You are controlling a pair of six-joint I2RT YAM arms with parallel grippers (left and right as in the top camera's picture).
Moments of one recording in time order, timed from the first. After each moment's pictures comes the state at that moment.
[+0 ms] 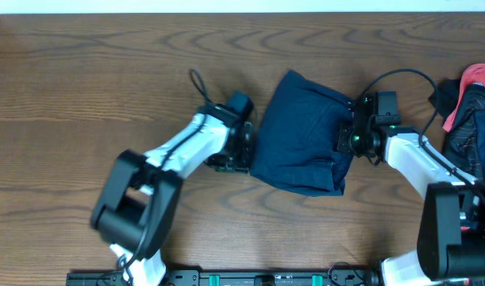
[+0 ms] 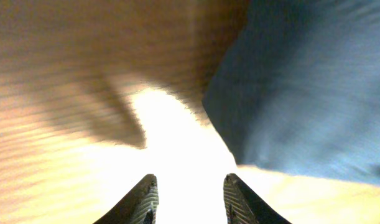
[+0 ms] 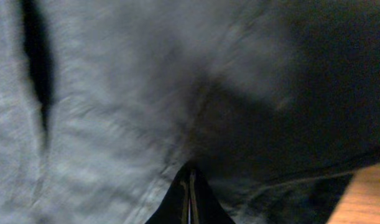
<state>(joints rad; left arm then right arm) -0.50 1.88 1.21 -0.89 0.26 -0.33 0.05 1.67 0.87 -0.38 -0.28 0.26</state>
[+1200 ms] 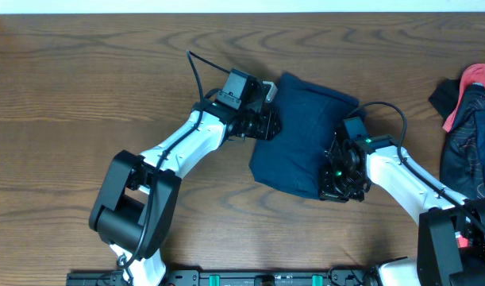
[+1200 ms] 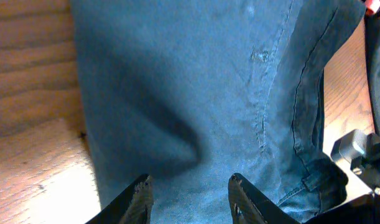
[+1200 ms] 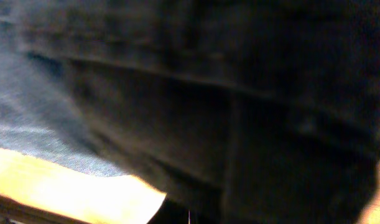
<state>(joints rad) -0.50 1.89 1.23 -0.36 0.49 -0.30 0.25 1.58 0.81 -0.87 -0.31 0.37</state>
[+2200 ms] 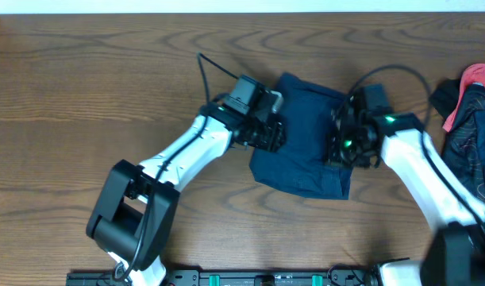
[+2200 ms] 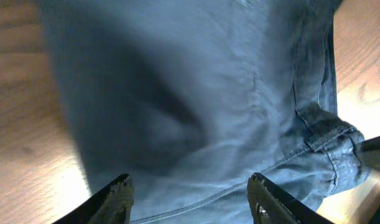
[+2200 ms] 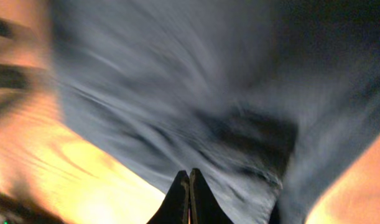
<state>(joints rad) -0.57 1.84 1.23 -0.48 0.41 -0.23 0.18 1.60 1.03 -0.95 -0.34 0.30</state>
